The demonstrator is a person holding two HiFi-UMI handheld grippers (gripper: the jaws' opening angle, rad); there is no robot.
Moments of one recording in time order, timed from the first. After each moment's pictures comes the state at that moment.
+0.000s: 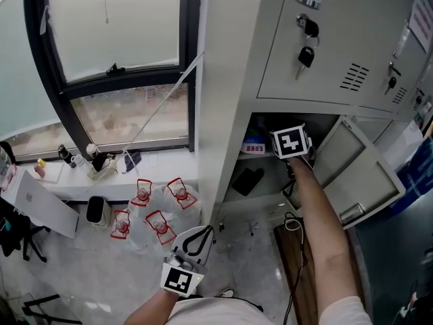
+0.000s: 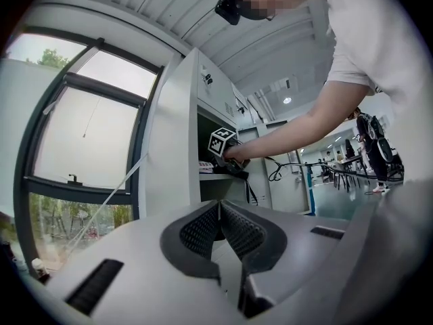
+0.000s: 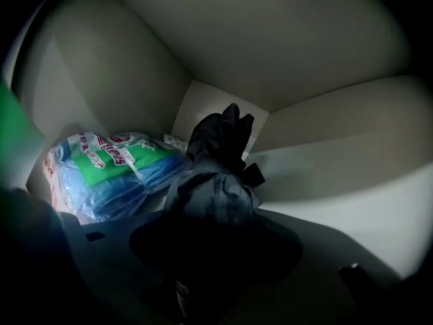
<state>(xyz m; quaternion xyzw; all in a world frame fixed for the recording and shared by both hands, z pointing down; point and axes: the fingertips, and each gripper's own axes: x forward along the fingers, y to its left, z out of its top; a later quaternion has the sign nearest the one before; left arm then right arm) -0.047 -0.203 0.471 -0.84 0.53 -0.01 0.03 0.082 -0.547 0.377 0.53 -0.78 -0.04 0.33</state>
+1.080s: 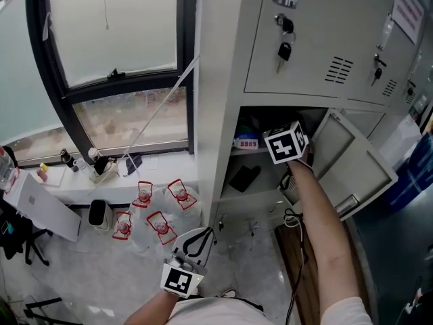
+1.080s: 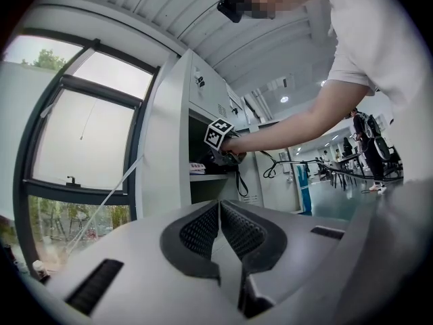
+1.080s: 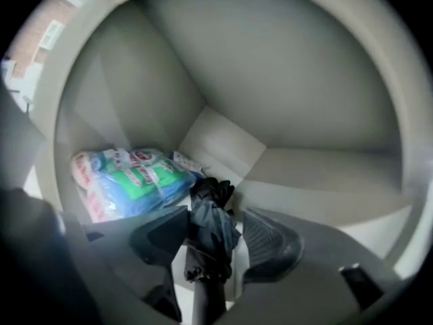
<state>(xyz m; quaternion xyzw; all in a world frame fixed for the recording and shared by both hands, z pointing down) -0.033 -0.181 0.468 -0.85 0.53 -0.01 0.04 0.075 -0.509 0.331 0.52 -0.78 -0.15 0.32</state>
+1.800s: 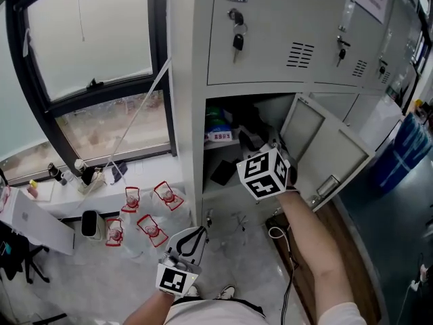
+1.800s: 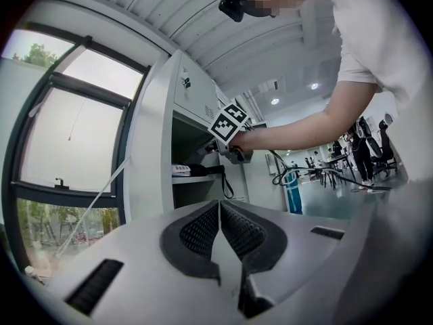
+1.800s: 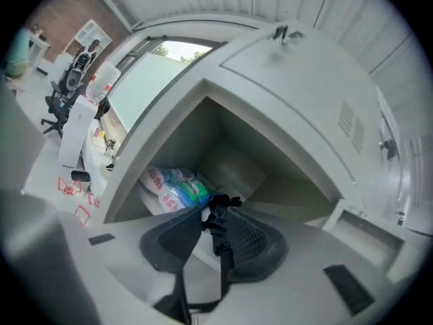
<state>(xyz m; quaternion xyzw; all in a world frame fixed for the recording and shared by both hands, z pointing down) -0.005 -0.165 0.467 -0.87 0.49 -0.02 0.05 0.070 -0.397 0.319 0.48 -0.79 -0.24 0.28</state>
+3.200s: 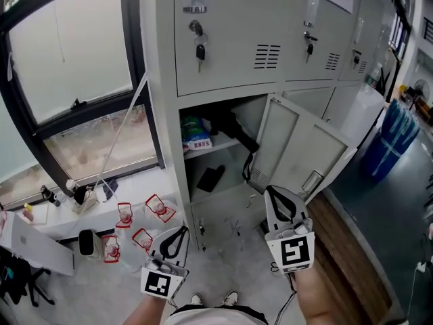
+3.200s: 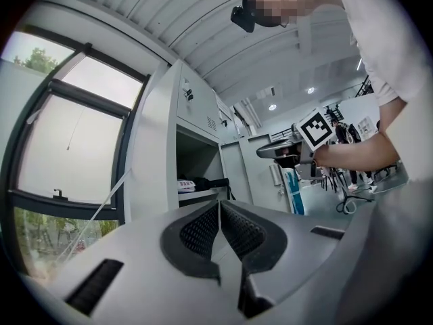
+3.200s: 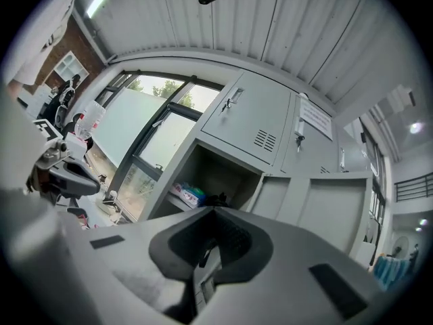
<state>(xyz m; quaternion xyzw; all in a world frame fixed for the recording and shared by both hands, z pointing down) -0.018 -0.172 0.432 -0.87 0.49 0.00 0.07 0.170 -0.234 0.330 0.53 -0.81 -0.21 0.12</state>
